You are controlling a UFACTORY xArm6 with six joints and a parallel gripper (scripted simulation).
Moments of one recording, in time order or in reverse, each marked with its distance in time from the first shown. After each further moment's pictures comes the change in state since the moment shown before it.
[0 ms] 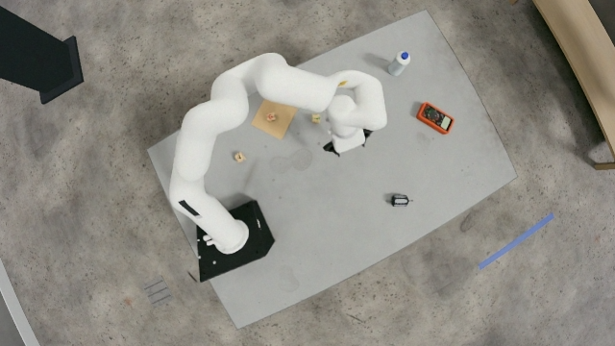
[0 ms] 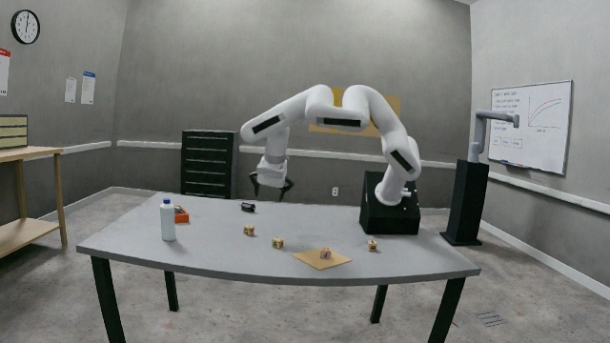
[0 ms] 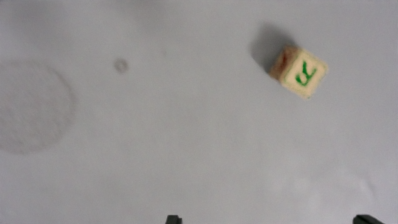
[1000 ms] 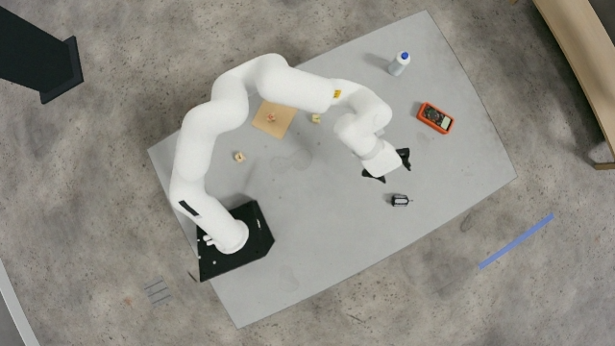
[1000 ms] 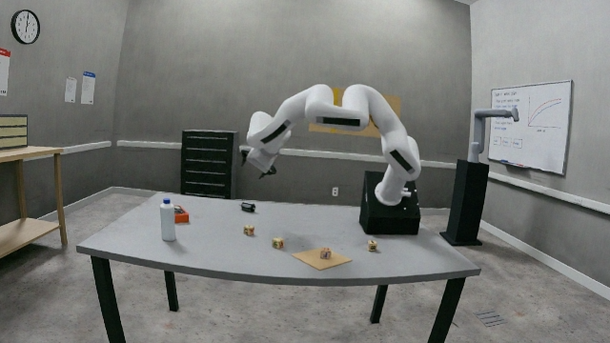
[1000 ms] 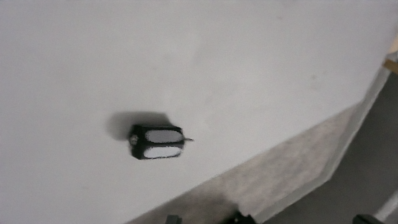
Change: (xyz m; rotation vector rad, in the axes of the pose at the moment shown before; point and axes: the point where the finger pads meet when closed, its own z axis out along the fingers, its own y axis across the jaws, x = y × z) arm -0.145 0.104 -0.019 -0.444 -0.379 0.104
